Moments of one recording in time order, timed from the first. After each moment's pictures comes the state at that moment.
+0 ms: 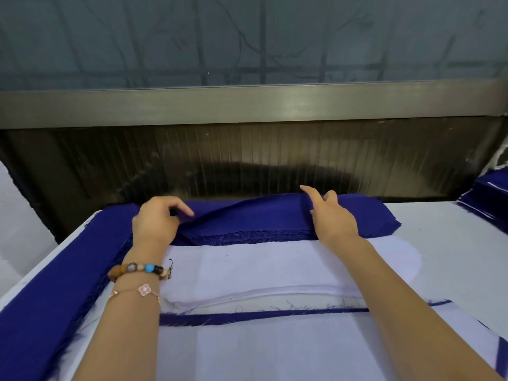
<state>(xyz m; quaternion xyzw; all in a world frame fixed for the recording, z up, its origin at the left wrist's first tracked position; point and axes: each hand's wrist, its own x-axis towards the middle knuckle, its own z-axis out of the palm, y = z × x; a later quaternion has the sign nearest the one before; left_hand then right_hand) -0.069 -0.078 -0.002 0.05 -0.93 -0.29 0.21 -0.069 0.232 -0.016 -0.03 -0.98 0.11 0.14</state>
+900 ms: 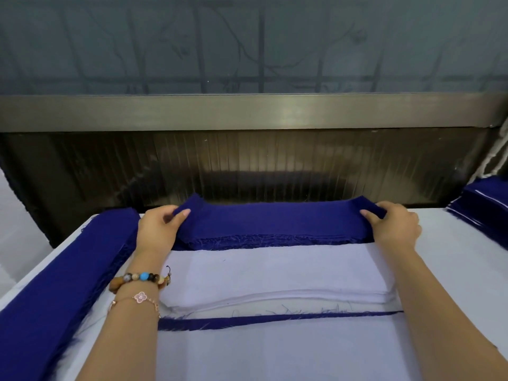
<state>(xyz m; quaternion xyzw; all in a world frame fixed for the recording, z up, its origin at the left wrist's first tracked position) -0.073 -0.077 -0.021 0.04 -0.87 -0.43 0.24 -0.064 0.332 -0.024 -0.25 -0.89 0.24 0.29</state>
